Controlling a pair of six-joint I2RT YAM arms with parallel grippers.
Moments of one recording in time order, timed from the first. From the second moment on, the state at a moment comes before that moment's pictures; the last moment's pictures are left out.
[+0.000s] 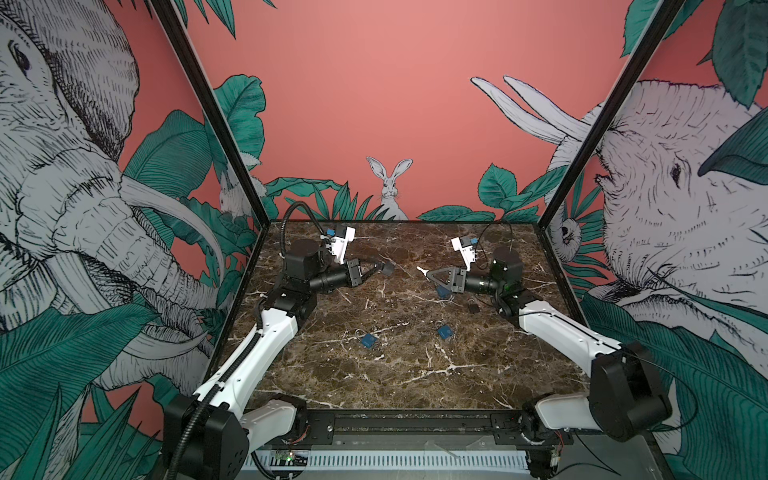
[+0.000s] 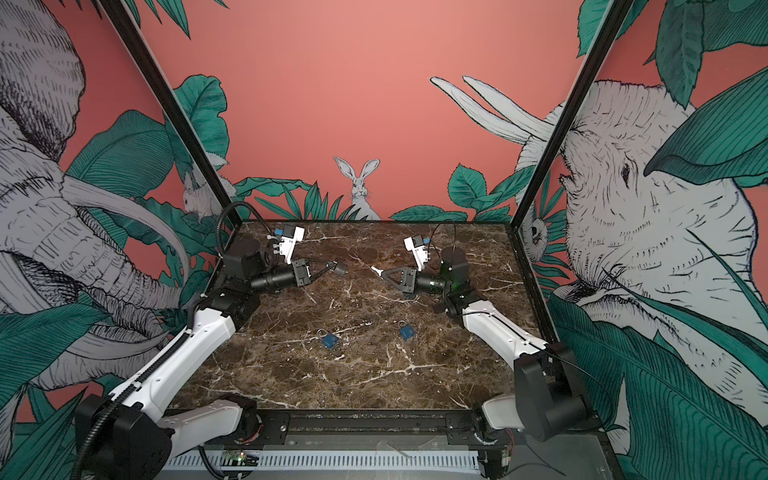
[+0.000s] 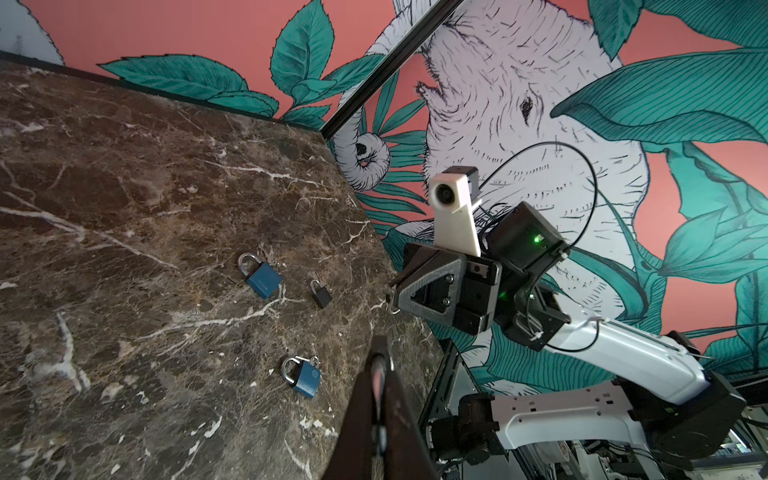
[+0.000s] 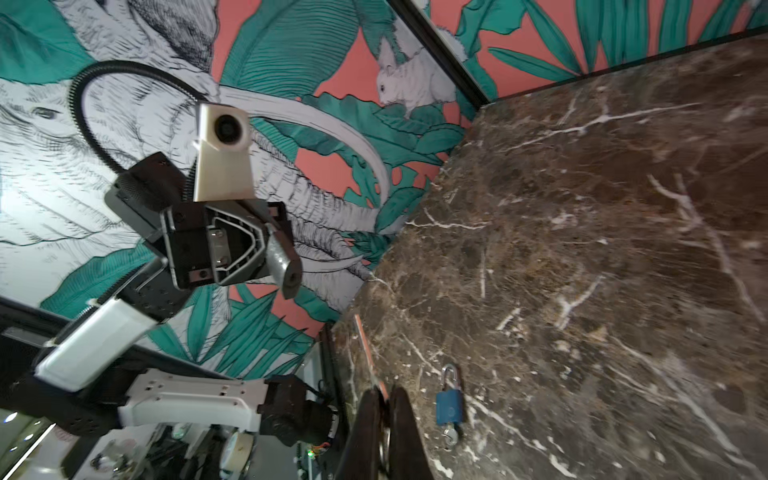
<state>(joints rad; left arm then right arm) -0.32 1.17 0.93 -0.06 0.83 -0.62 0.37 1.36 0.83 0.26 -0.89 0.61</state>
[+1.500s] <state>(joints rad) -0.52 2.12 1.48 -0.50 0.79 -0.29 0.41 1.31 0.87 -0.22 -0.49 0.31</state>
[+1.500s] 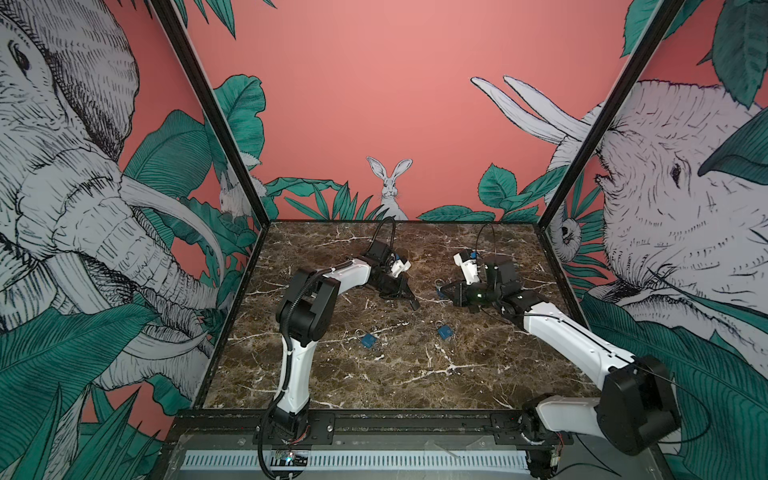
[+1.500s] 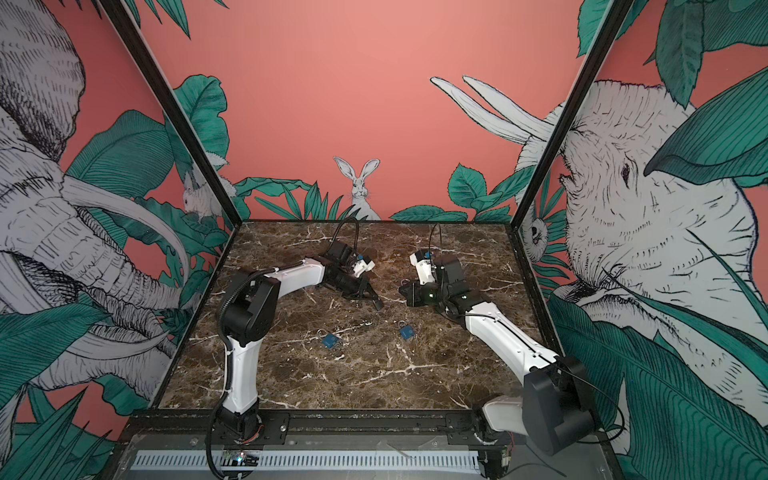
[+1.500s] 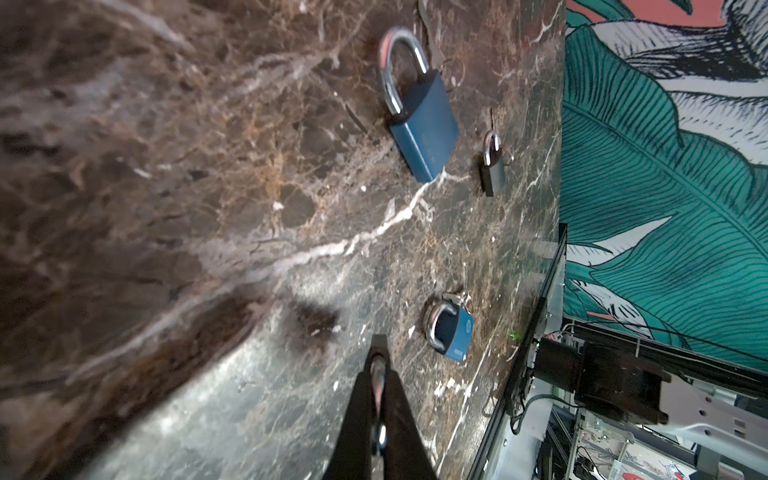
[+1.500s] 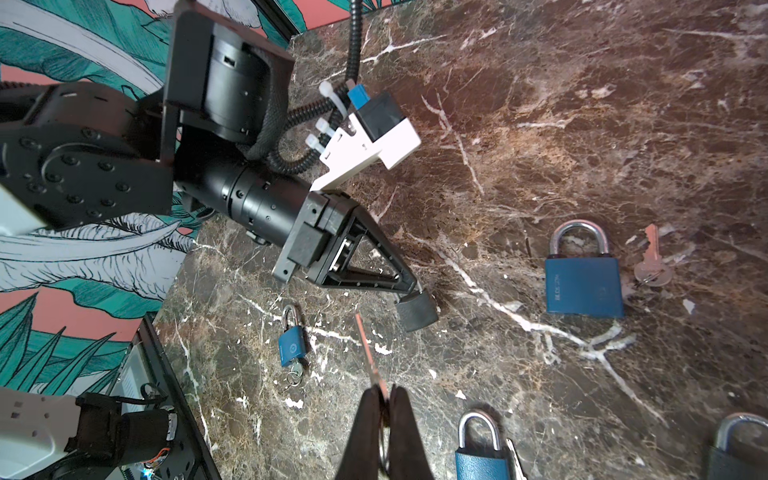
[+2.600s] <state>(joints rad) -0.53 2.18 1.53 -0.50 0.81 -0.29 0.43 1.36 0.87 -0.19 -0.47 0.32</state>
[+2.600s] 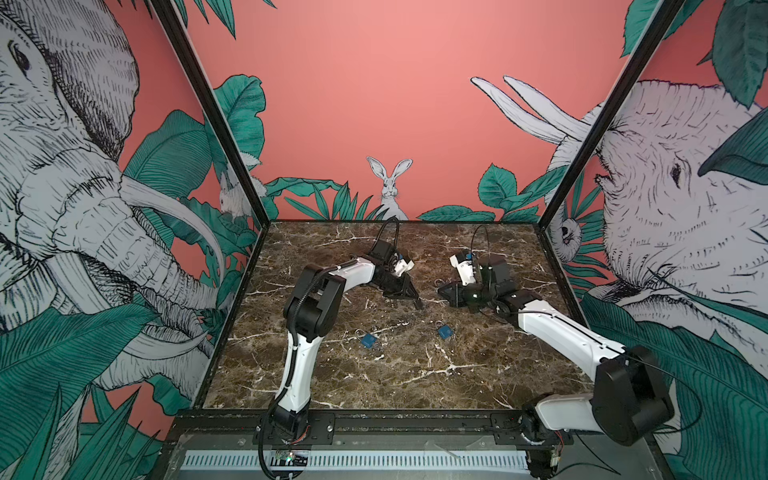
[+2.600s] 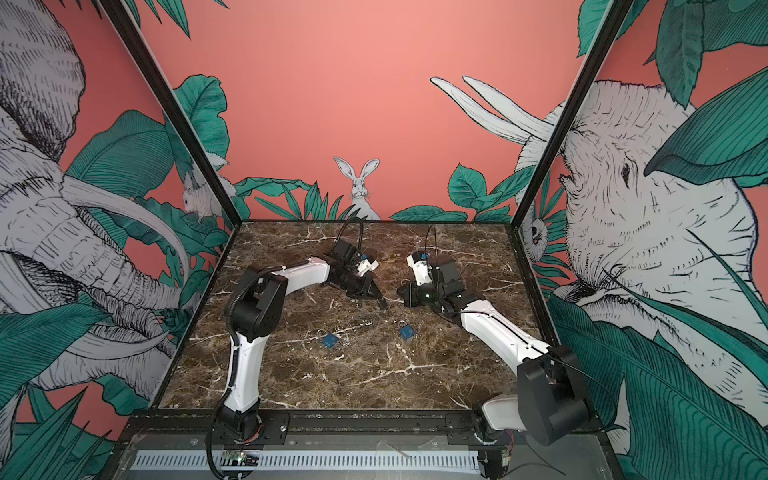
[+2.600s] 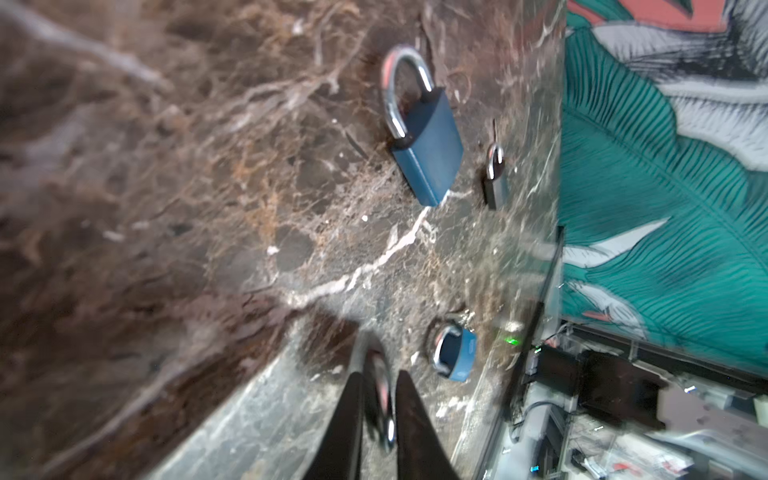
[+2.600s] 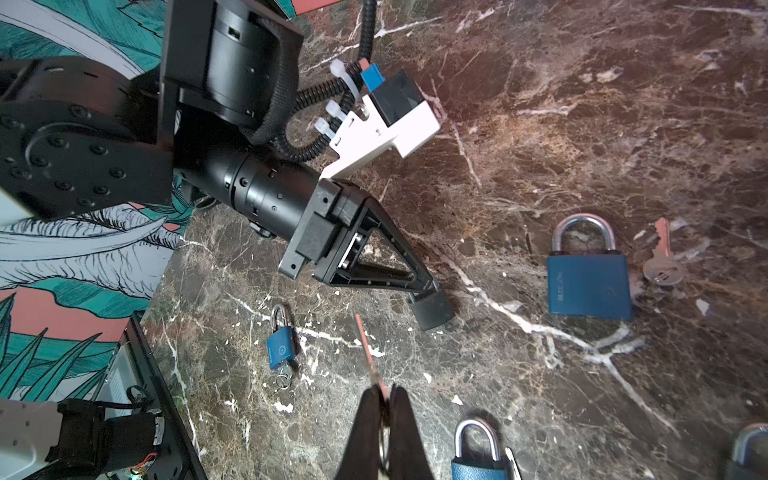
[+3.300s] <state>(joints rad) -0.49 2.05 1.47 -0.50 0.58 -0.32 0.50 1.55 0.85 -0.11 -0.27 0.42</state>
